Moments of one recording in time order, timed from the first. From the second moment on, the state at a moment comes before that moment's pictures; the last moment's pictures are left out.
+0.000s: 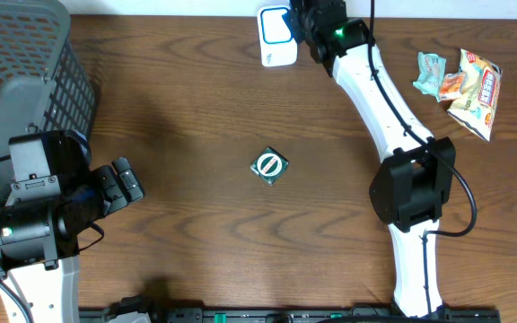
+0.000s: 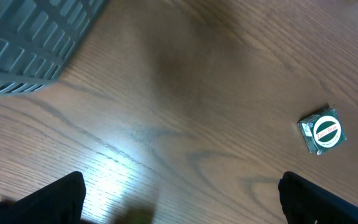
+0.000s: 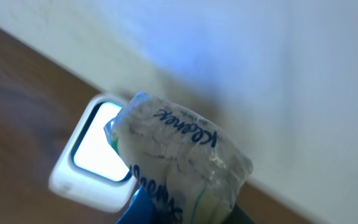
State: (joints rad) left arm 0.19 1.02 1.25 -1.31 0.06 -0.28; right arm 0.37 2.31 2.23 -0.43 0.18 -0.42
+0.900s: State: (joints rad) left arm 0.19 1.02 1.25 -1.31 0.06 -0.28; right arm 0.44 2.51 2.23 -0.25 0.34 -1.01
